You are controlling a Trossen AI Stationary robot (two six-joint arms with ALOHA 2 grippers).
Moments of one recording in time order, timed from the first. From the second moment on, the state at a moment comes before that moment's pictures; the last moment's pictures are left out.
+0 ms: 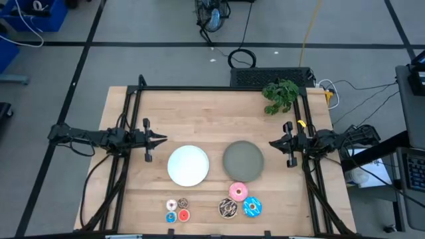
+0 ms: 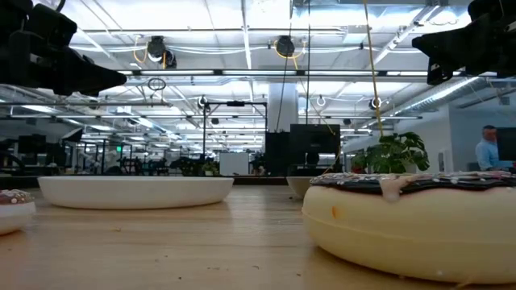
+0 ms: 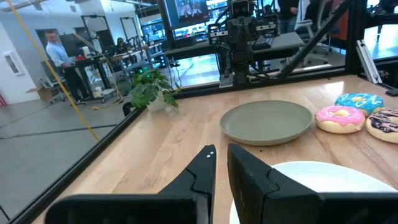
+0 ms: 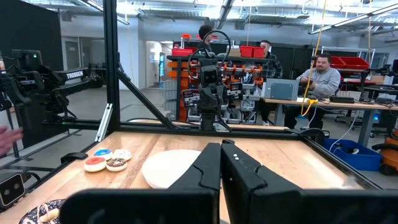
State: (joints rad) left arm -0.14 0.12 0.01 0.08 -0.27 0.18; right arm 0.24 0.01 0.01 0.15 0.21 -0.07
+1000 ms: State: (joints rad) left arm -0.14 0.12 0.01 0.14 -0.26 0.24; right arm 0.24 0.01 0.02 0.15 0.21 0.01
